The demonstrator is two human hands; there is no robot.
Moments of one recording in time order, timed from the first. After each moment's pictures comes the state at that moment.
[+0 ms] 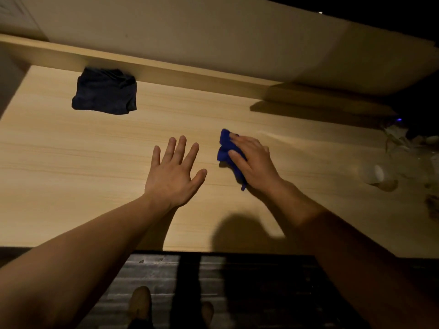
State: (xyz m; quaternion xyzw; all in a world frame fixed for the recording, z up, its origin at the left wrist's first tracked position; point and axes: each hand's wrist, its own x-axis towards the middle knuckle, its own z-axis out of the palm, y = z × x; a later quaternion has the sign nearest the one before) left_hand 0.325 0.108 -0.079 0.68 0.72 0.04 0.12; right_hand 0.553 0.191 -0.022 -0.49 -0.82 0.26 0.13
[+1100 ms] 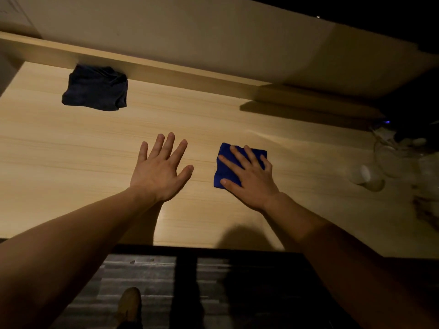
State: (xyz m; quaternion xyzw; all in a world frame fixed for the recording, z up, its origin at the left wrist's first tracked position) left_hand 0.324 0.109 -0.084 0.68 0.72 0.04 0.12; right_hand 0.609 0.177 -0.069 -0.46 -0.88 0.13 -0.07
